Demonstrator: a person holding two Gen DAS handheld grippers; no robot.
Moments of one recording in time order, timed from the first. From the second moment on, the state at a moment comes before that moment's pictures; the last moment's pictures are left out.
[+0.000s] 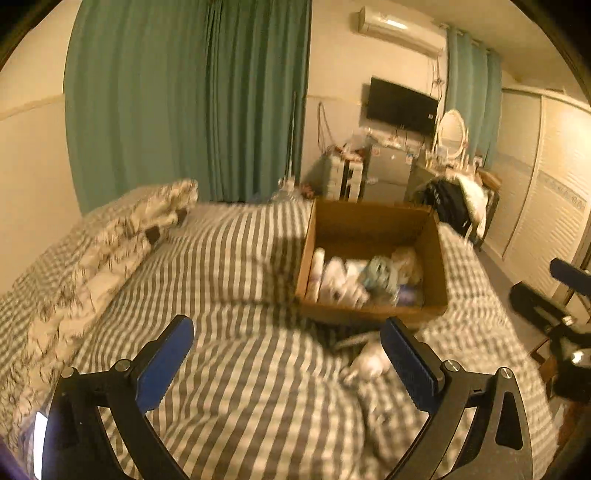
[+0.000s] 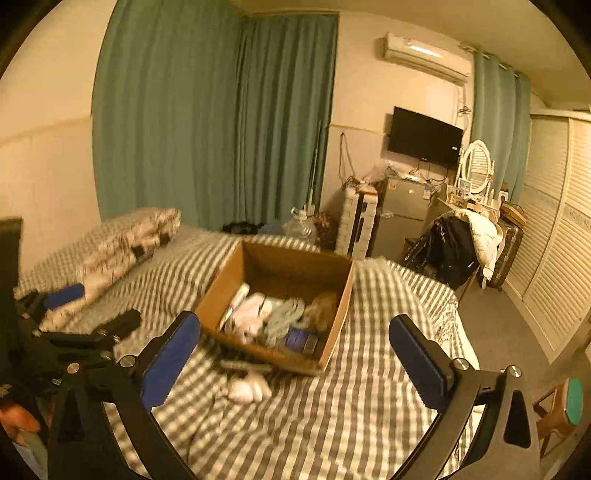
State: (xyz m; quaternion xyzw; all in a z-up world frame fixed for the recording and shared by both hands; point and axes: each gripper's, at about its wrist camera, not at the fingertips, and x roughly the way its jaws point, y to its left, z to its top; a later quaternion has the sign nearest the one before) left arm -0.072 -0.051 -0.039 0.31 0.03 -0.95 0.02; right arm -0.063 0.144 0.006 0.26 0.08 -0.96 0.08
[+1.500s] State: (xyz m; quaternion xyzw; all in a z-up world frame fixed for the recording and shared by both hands) left arm -0.114 -0.079 -0.134 0.42 0.04 -0.90 0.07; right arm -0.191 0.084 -0.206 0.52 0.07 -0.85 0.11
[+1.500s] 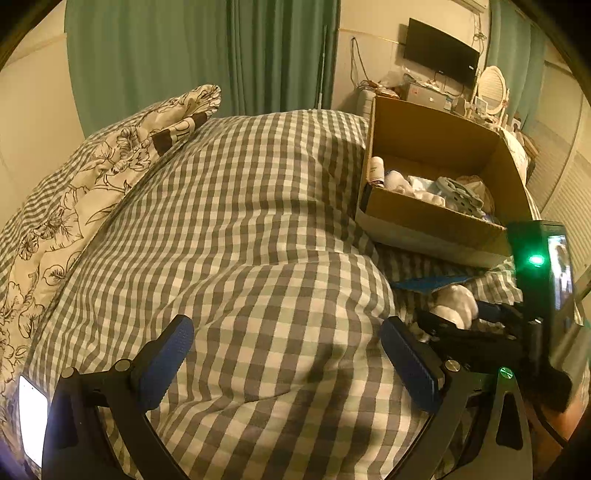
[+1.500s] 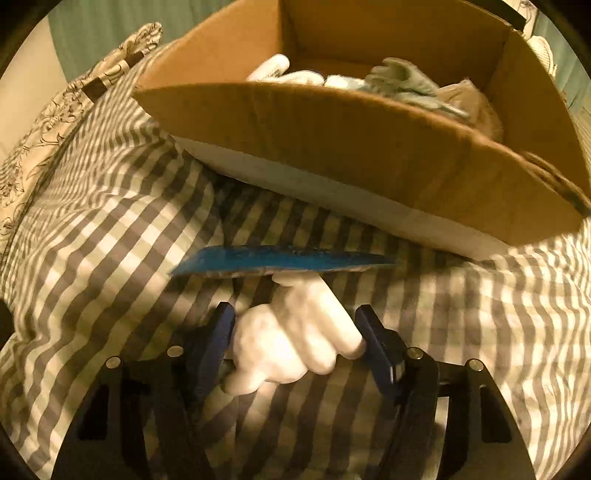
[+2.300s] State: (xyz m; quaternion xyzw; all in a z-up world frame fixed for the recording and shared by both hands) left arm -0.172 0.051 -0.171 0.48 -0.08 -0.87 -0.03; right arm -0.136 0.205 -0.101 0.41 0.03 -0.91 0.06
